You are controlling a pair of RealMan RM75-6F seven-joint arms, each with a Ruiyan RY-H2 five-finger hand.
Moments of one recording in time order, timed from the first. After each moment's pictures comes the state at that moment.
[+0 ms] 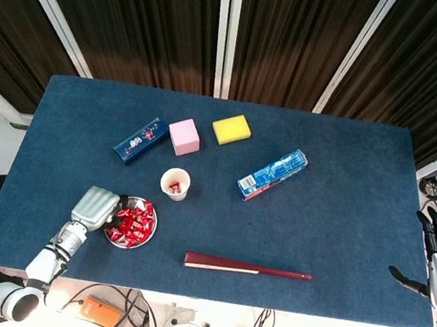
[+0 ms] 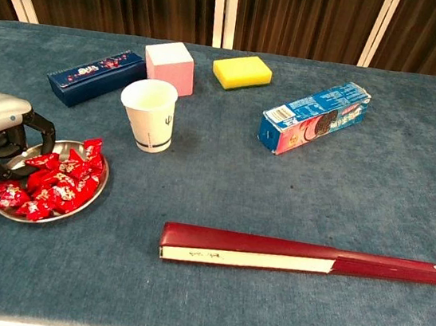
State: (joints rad) left arm -0.47 -1.51 -0.02 -1.51 1.24 1.06 0.37; right arm 0.09 -1.06 0.08 -1.57 -1.56 1.54 0.14
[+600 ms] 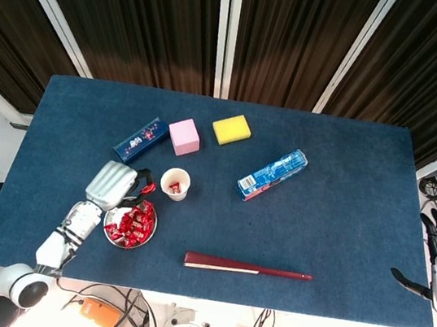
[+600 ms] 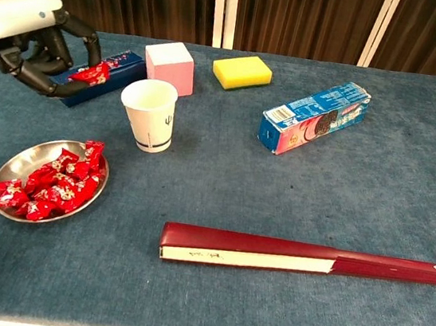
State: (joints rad) left arm -0.56 -1.45 -0.18 -1.67 1.29 1.09 0.26; right arm 0.07 -1.05 0.08 -1.58 -1.56 1.56 0.13
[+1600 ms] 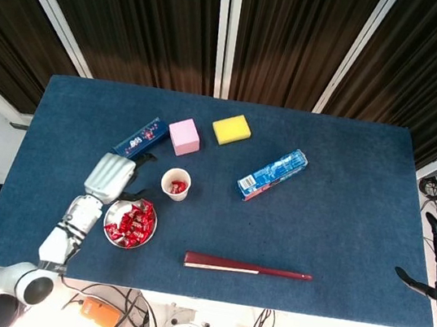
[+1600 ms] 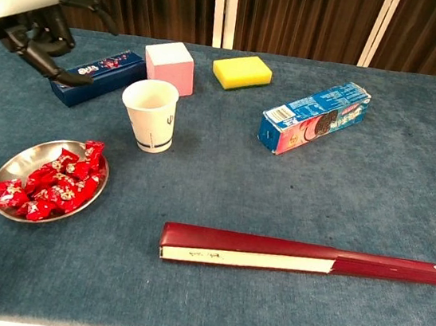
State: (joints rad) left arm -0.57 -1.41 -0.15 -1.73 1.19 1.19 0.33; right arm 0.07 -1.05 0.09 -1.57 -1.57 1.57 0.15
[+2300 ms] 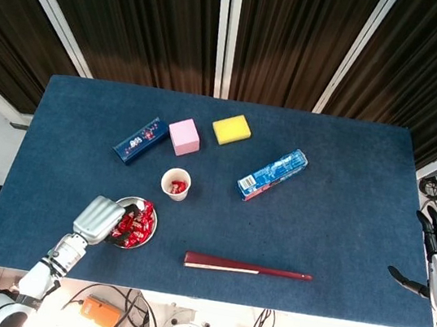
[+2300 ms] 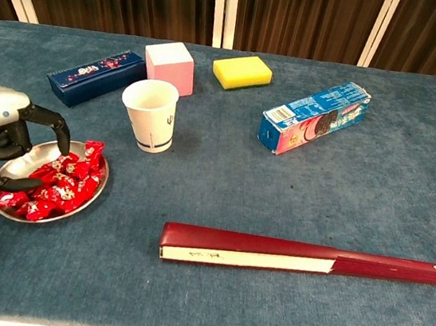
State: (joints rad) left arm -0.46 -1.45 0.05 -1.65 1.36 1.15 0.34; right arm 0.08 -1.05 0.08 -1.59 -1.58 1.56 0.13
